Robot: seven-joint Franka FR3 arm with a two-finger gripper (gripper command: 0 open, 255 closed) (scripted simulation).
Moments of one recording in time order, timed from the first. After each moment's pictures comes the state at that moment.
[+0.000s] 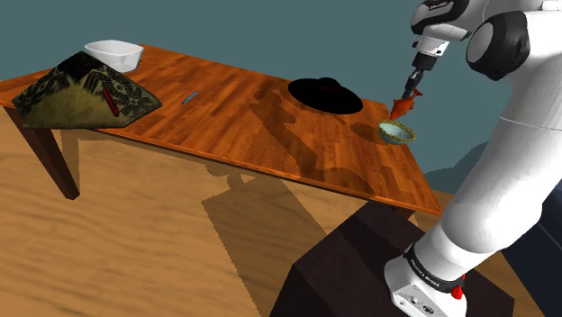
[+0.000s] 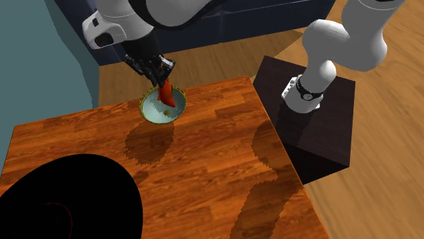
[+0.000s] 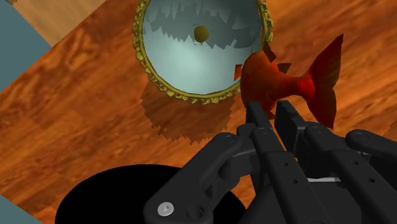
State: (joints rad) arm -0.24 0.27 -0.72 -1.56 0.18 1.73 -1.10
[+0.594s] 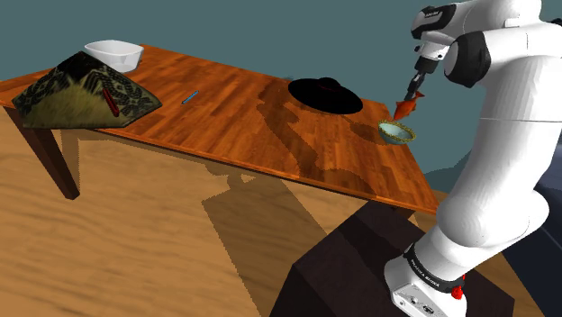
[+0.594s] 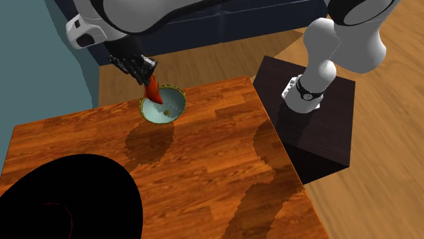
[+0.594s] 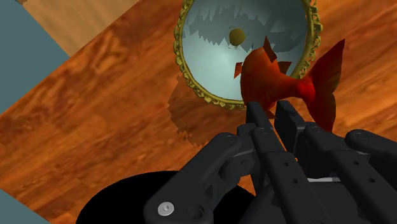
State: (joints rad) arm -0.37 0.45 -0.71 -1.38 0.28 1.69 -1.20
